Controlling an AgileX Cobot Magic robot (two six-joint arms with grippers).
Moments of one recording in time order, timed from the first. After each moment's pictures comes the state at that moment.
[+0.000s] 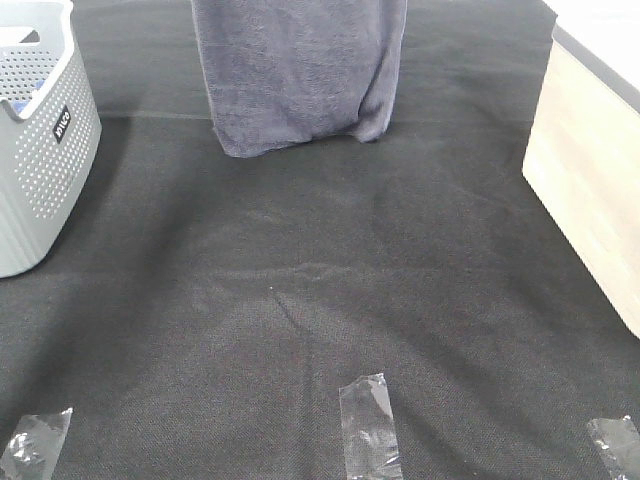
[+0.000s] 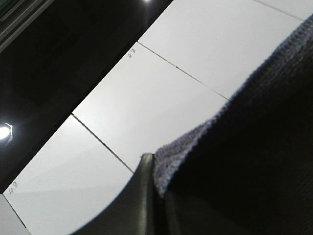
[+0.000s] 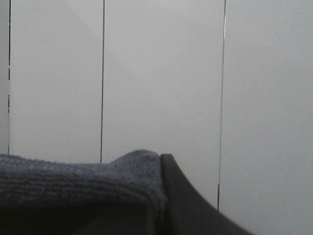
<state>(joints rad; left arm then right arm) -0.24 2.47 -2.79 0.62 -0.33 0.35 0.26 2.27 -2.46 0.33 -0.11 -0.40</state>
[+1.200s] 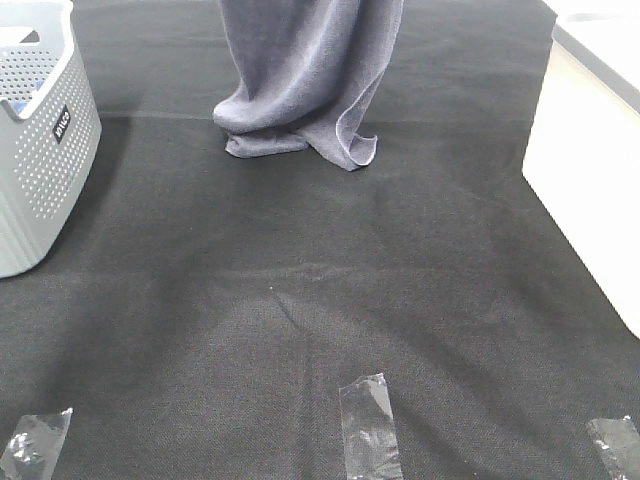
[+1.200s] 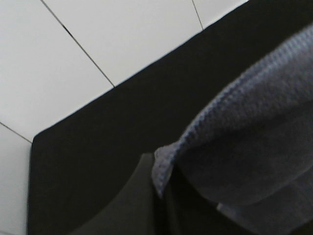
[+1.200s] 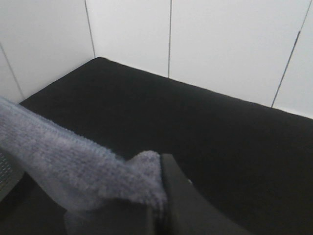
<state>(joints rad) -0.36 2.32 -2.79 0.22 0.96 0.26 0.22 2.14 -2.46 0.35 0.71 -0.38</state>
